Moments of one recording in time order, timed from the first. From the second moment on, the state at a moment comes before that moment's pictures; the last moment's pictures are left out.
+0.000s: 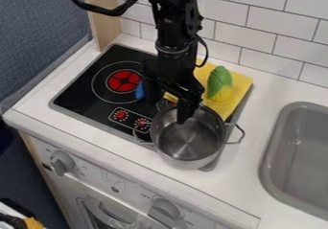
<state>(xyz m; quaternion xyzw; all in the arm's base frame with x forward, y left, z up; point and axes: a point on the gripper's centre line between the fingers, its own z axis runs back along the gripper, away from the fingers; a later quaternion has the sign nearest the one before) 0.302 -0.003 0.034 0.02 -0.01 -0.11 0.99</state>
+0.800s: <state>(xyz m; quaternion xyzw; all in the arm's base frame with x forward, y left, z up) 0.300 -0.006 0.017 0.01 0.02 -0.10 0.99</state>
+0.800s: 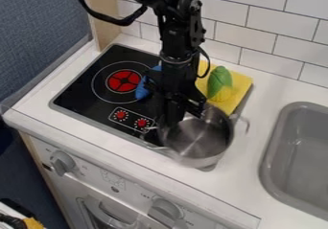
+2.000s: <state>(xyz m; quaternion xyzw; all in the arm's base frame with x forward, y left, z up) 0.324 0.057 0.112 -0.01 -0.09 -0.06 0.99</state>
